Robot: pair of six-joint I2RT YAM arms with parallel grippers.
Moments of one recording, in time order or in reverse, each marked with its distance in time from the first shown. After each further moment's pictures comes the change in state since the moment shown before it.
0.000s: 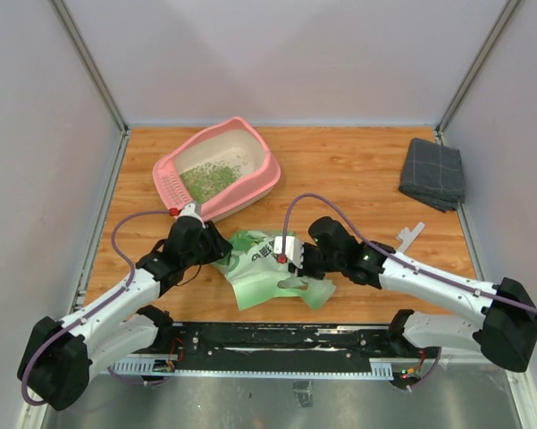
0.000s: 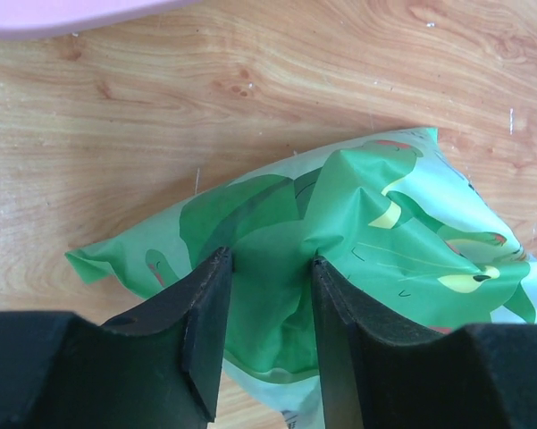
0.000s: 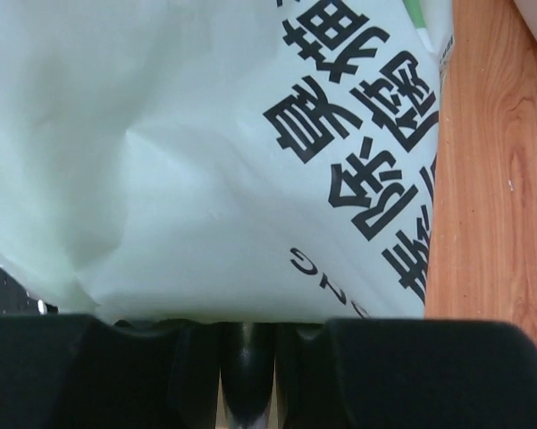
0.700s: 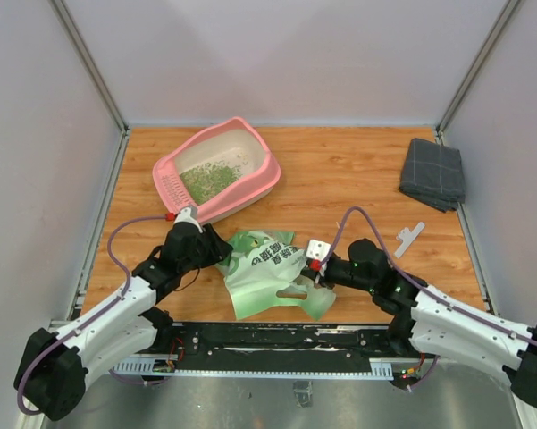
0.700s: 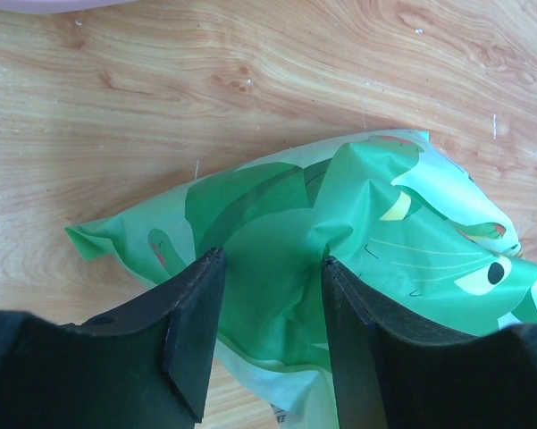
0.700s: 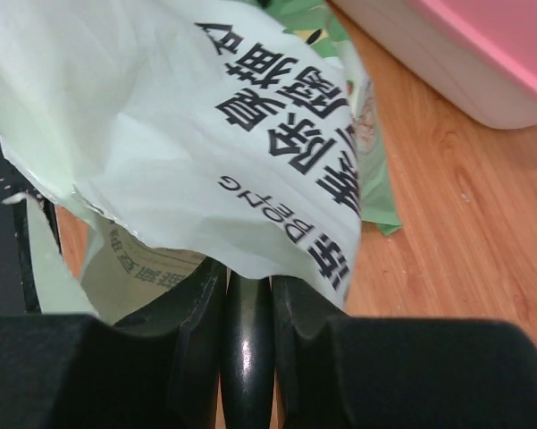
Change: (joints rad) left arm -0.003 -0.091 -0.057 0.031 -0.019 -0.024; right arm -0.019 -0.341 -0.343 0.385 -0.014 0.201
